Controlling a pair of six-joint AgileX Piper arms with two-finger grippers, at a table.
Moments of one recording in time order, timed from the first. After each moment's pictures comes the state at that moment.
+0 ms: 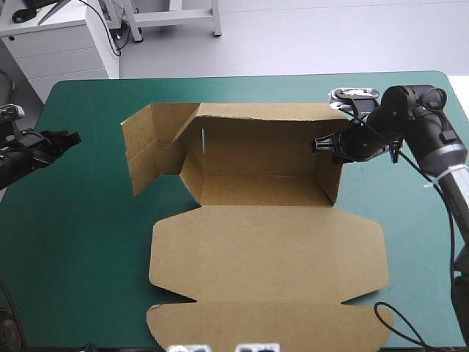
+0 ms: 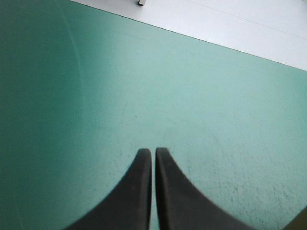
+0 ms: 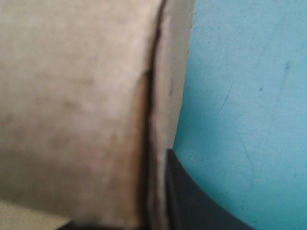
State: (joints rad) left arm 0.45 1.36 -1.10 -0.95 0.64 0.78; right arm 0.21 1.56 -1.58 0.19 1.25 0.01
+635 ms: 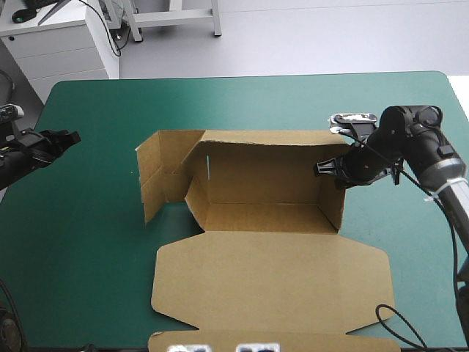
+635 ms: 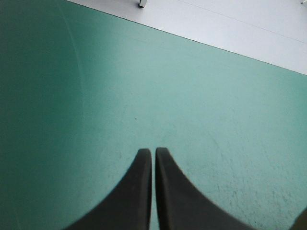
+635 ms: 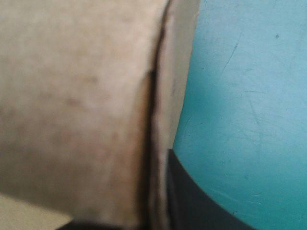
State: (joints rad) left arm 0.45 1.36 -1.10 -0.96 0.63 0.78; right arm 0.21 1.53 -1.42 0.20 1.25 -0.03
